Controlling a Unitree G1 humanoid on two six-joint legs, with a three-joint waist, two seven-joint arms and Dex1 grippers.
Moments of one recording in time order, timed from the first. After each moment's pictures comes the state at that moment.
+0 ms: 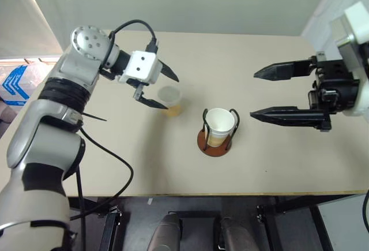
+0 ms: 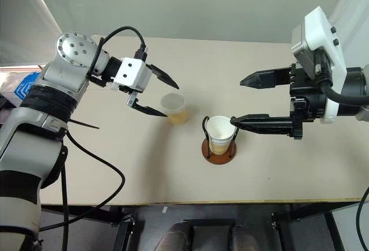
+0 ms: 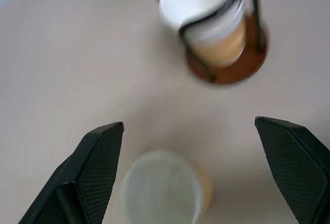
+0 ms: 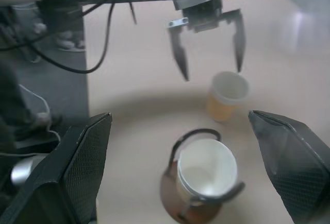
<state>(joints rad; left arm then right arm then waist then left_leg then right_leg) -1.33 0.77 -0.56 0.89 -0.18 -0.50 -1.56 -0.87 -1.16 -0.16 -0.48 1.22 1.13 0.83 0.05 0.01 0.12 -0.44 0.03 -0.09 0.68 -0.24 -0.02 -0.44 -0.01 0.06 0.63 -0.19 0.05</state>
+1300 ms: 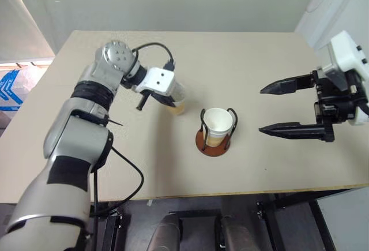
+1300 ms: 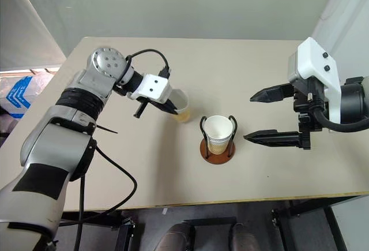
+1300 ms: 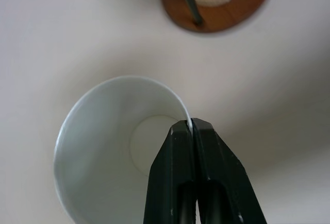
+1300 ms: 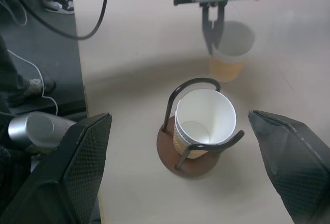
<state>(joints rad) -1.38 0.58 -0.47 1.10 0.10 -0.48 -1.58 -0.76 -1.27 -0.13 -0.51 1.03 1.04 1.03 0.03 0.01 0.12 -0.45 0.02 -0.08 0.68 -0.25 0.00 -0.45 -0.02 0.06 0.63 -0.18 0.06</state>
